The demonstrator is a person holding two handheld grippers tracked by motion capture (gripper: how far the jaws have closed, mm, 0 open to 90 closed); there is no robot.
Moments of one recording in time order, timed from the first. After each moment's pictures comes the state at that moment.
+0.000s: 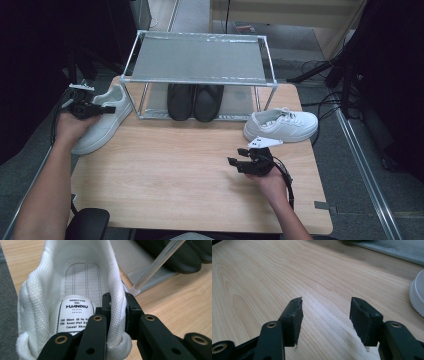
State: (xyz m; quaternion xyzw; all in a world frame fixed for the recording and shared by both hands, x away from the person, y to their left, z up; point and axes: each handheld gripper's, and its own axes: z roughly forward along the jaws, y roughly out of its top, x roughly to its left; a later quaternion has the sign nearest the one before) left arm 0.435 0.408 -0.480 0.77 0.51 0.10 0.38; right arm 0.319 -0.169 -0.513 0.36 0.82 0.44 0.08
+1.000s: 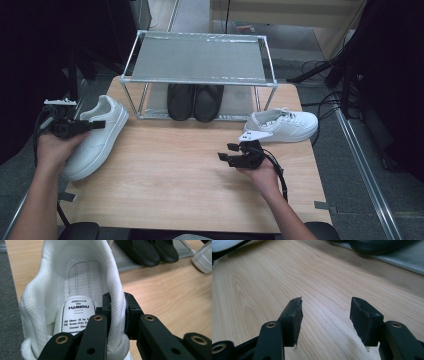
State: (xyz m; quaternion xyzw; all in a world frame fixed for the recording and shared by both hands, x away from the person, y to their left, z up) left arm 0.339 0.398 -0.449 0.73 0.54 0.09 0.41; right arm 0.337 -0.144 -0.507 0.34 0.82 0.45 0.05
